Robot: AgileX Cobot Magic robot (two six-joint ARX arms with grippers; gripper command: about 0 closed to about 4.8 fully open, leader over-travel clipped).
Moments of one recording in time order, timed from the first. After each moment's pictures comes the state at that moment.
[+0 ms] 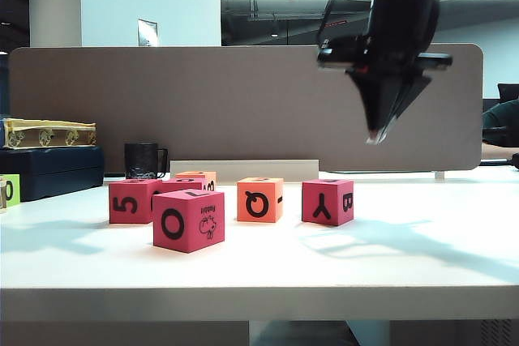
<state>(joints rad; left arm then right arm) -0.49 1.26 1.45 -0.56 -0.03 0.17 0.45 1.80 1.56 -0.96 0.06 0.01</state>
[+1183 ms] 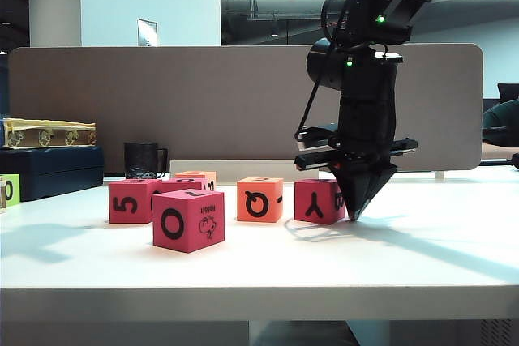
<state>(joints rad) -0.47 1.21 1.45 -0.69 0.00 0.21 0.45 2.08 1.56 -0.71 0.12 0.00</state>
